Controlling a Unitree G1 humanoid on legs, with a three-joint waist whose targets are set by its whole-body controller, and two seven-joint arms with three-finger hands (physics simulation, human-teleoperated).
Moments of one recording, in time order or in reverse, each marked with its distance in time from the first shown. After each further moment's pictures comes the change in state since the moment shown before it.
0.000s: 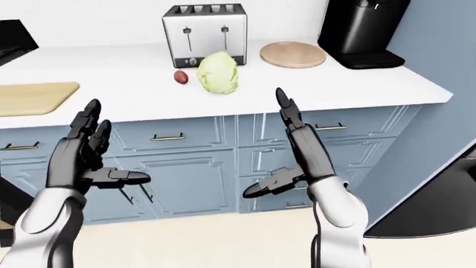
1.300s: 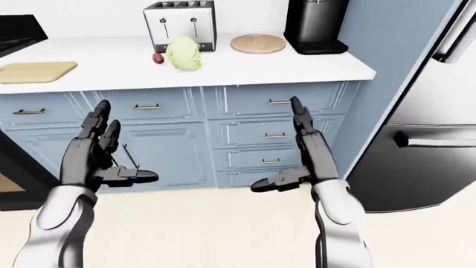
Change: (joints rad) left arm -0.006 -0.022 -0.041 0.046 -0.017 -0.040 0.037; right arm 0.053 -0.018 -0.054 0.122 0.142 -0.078 -0.167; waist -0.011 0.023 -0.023
